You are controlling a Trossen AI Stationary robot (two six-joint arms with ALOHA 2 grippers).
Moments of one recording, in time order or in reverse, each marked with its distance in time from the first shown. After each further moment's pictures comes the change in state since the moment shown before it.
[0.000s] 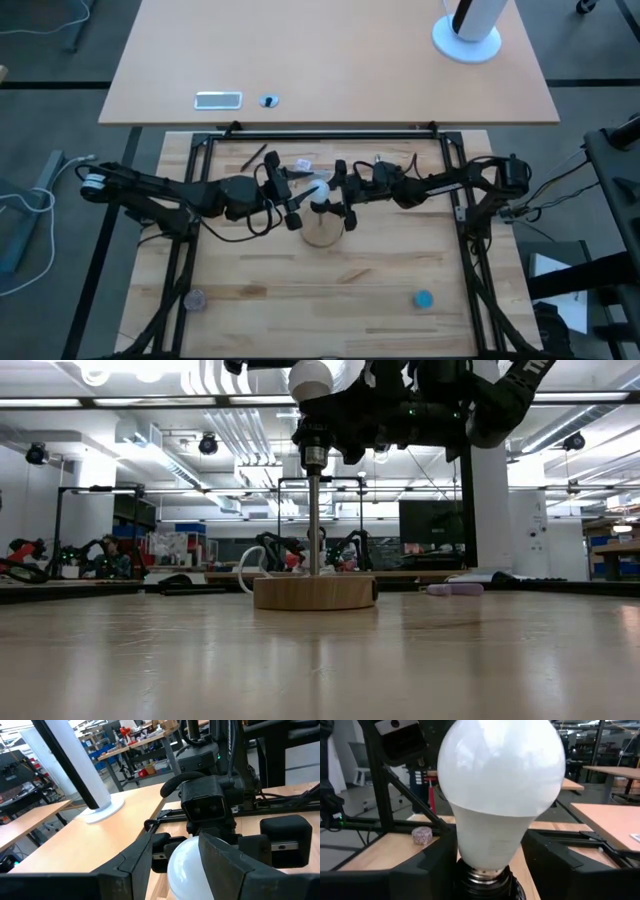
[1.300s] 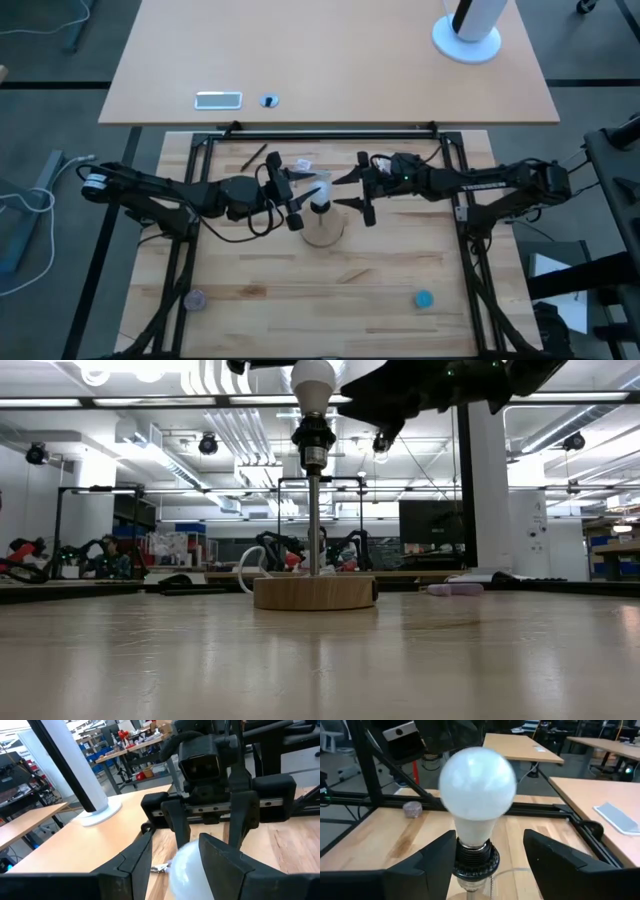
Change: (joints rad) left arm 0.004 0.012 0.001 0.029 0.016 -0.004; right arm 0.013 -0.340 0.000 -0.523 0.104 -0.073
